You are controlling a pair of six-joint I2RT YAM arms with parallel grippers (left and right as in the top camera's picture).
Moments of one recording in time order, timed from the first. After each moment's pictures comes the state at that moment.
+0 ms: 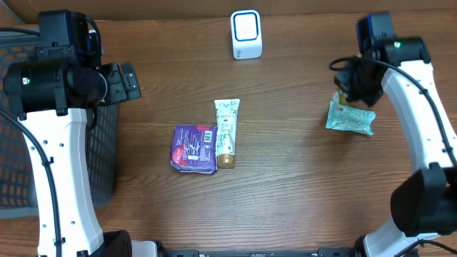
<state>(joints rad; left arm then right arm) 0.09 1.58 2.00 -1.50 -0.10 -0.18 0.06 1.81 1.64 -1.16 0.02 0.86</state>
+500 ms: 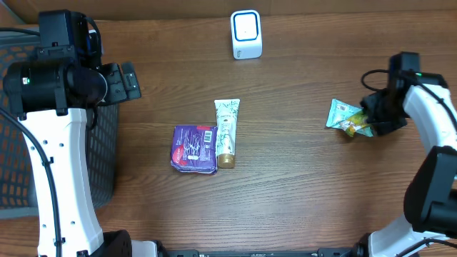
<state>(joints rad) 0.09 1.58 2.00 -1.50 -0.10 -0.18 -0.18 1.82 1.33 -0.94 -0.03 0.94</state>
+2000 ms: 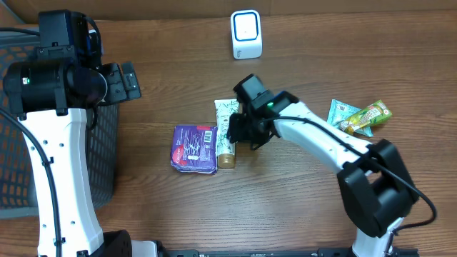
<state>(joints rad) 0.09 1.58 2.00 -1.50 -0.10 -0.18 0.66 1.96 1.41 -0.71 -0.32 0.67</state>
